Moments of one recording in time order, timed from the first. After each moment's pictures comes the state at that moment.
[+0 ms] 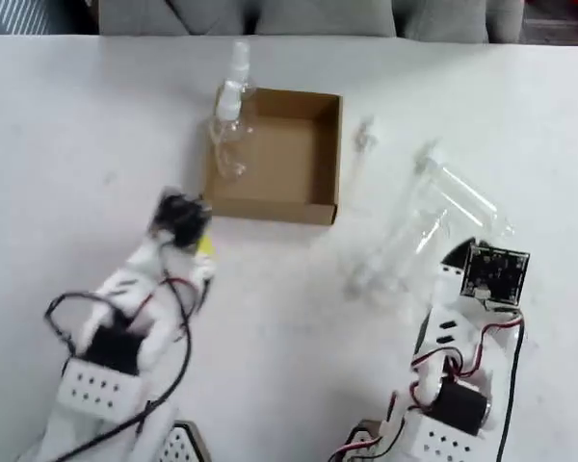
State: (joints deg) left arm 7.3 -72.0 76.9 43.3 -5.4; right arm 18.4 -102.5 86.2 41.8 13.8
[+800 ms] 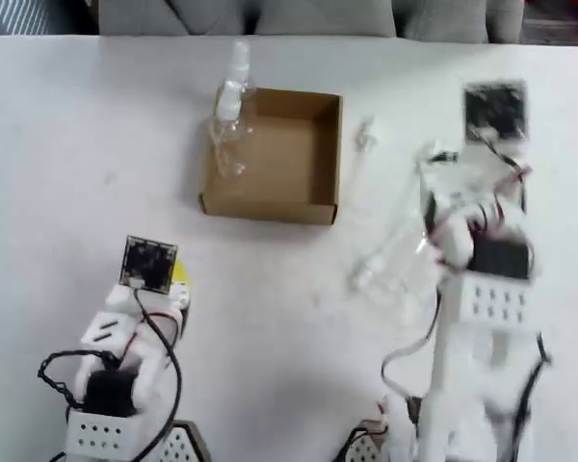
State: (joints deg) left arm 0.1 -103.7 97.1 50.9 -5.4; right arm 5.3 -34.6 26.9 53.3 13.8
